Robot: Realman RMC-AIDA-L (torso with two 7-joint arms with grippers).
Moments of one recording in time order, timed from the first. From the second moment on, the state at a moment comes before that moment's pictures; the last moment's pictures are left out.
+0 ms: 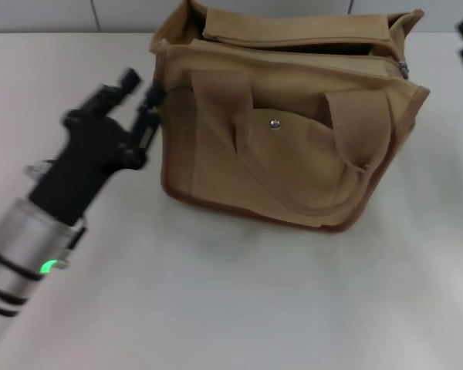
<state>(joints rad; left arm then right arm) -0.41 -2.07 0.05 -0.20 1.81 1.66 -0.34 0.44 2.08 0.41 0.03 -2.04 -1.65 0.57</state>
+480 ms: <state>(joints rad) -0.40 -2.00 0.54 0.39 1.97 1.99 -0.83 0.42 2.01 -0.22 -0.35 -2.24 -2.14 0.84</state>
